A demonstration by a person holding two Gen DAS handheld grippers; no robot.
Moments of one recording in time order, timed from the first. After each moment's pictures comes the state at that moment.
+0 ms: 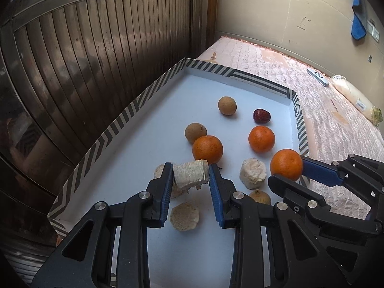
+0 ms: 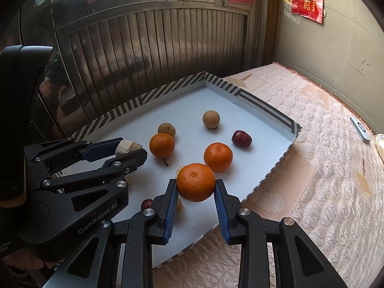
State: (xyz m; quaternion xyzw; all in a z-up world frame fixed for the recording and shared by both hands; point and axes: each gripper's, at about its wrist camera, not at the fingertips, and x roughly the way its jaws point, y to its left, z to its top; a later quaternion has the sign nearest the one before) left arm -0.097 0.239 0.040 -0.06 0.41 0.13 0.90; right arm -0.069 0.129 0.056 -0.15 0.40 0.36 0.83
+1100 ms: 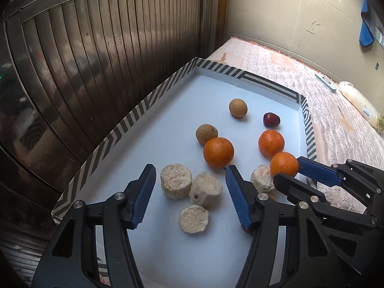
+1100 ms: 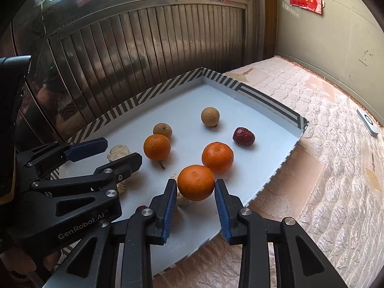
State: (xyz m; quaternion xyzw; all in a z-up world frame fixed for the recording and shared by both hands) left arm -0.098 0.245 0.040 -0.07 0.41 0.15 0.90; right arm -0.055 0.132 0.047 -0.12 0.41 0.37 0.83
